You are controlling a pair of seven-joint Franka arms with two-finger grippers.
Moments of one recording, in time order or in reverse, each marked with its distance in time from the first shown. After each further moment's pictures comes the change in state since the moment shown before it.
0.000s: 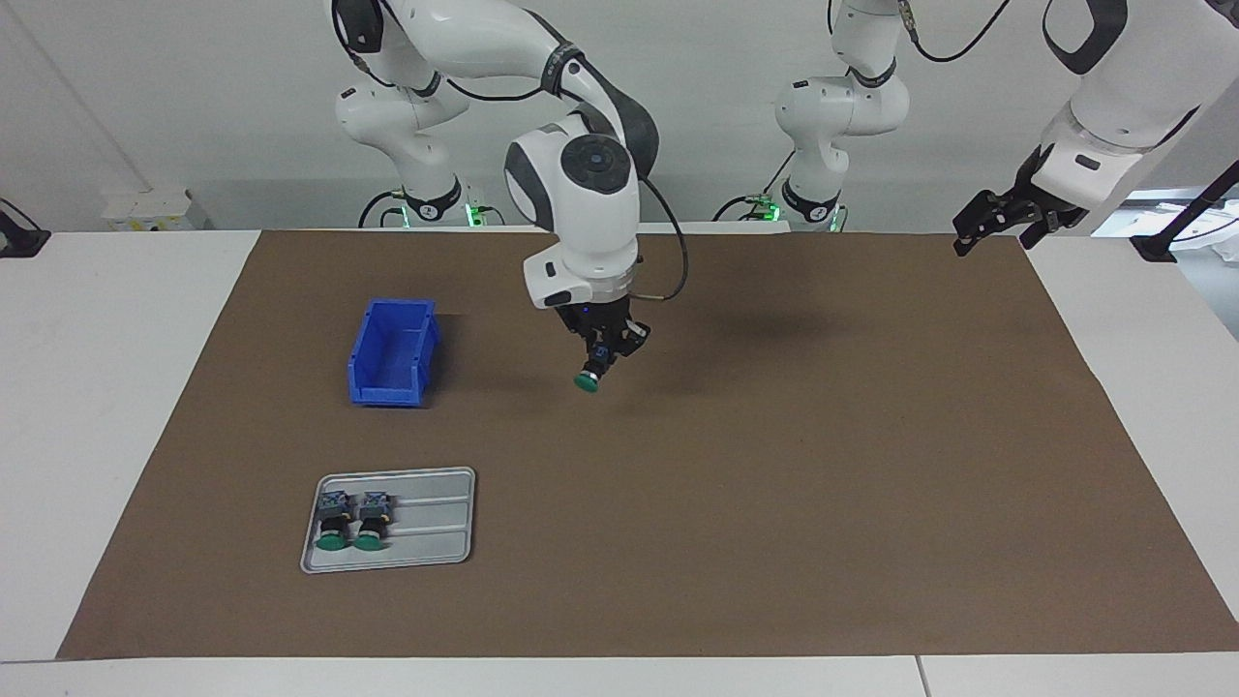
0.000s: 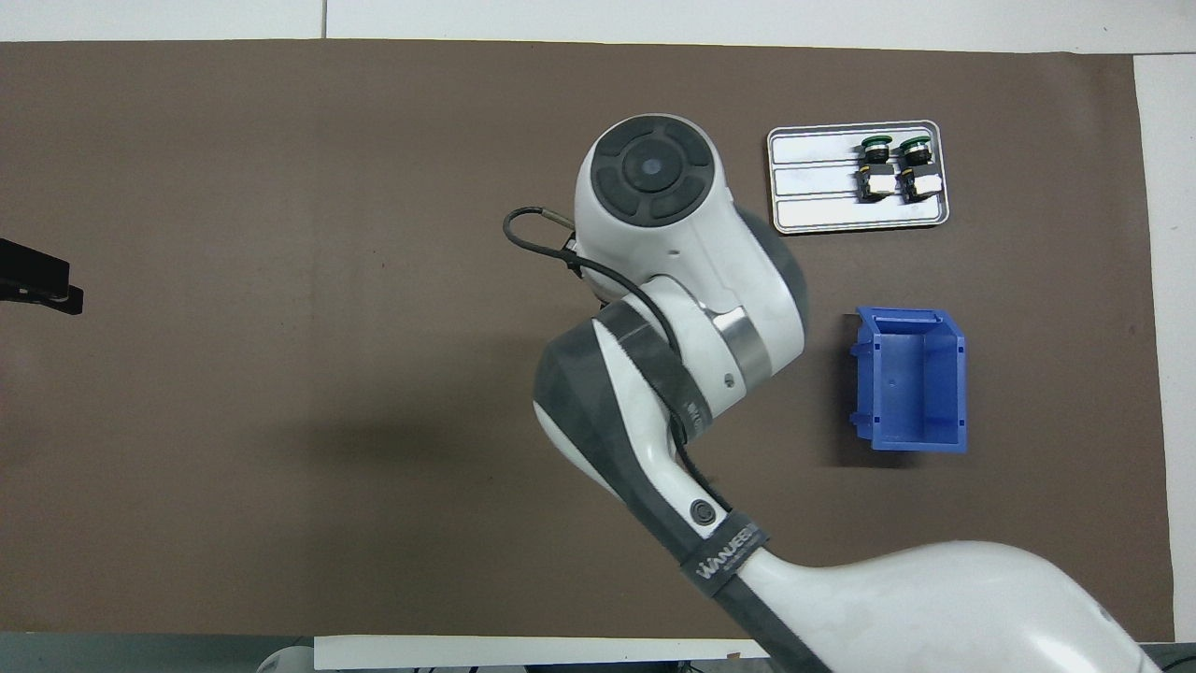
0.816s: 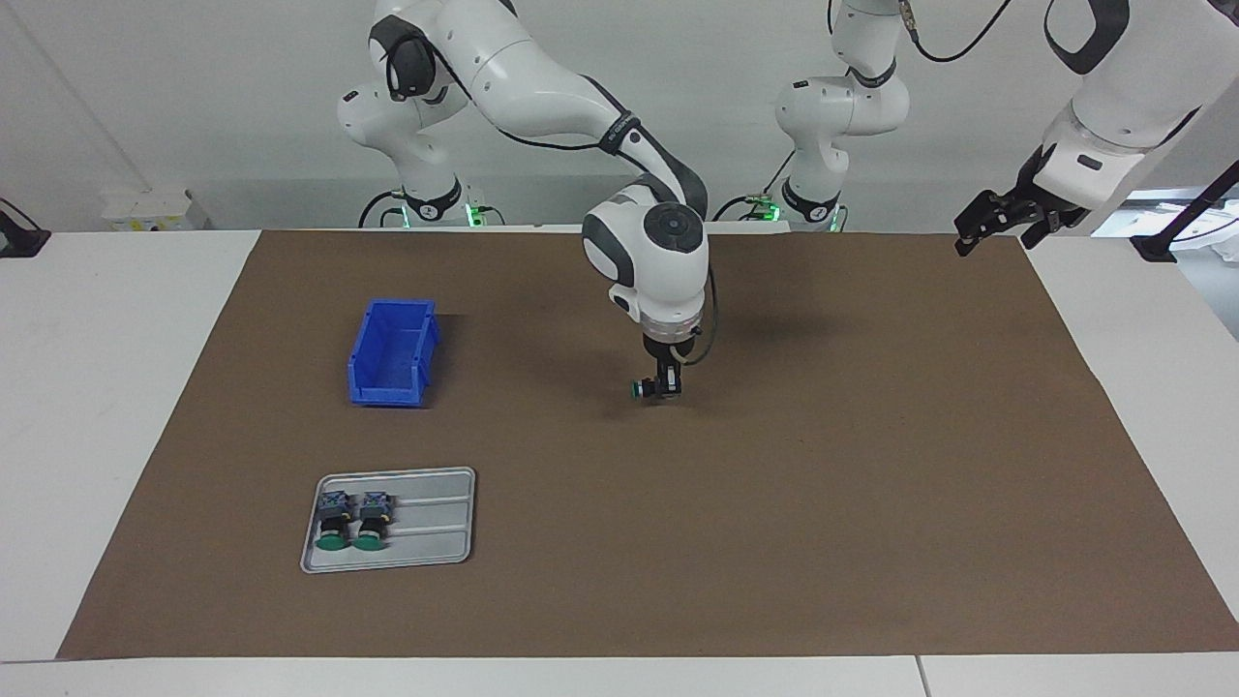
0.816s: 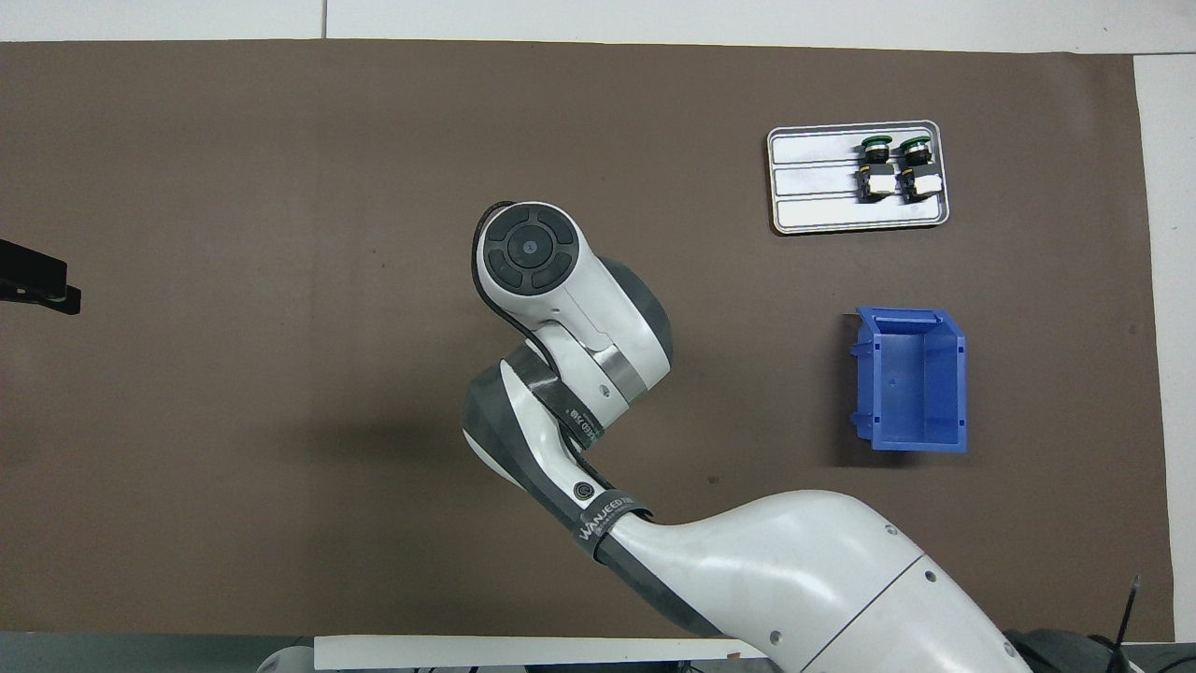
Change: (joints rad) left arm 0.002 0.000 0.001 0.000 0.001 0.000 0.000; right arm 0.083 0.190 0.005 0.027 0.000 0.232 0.954
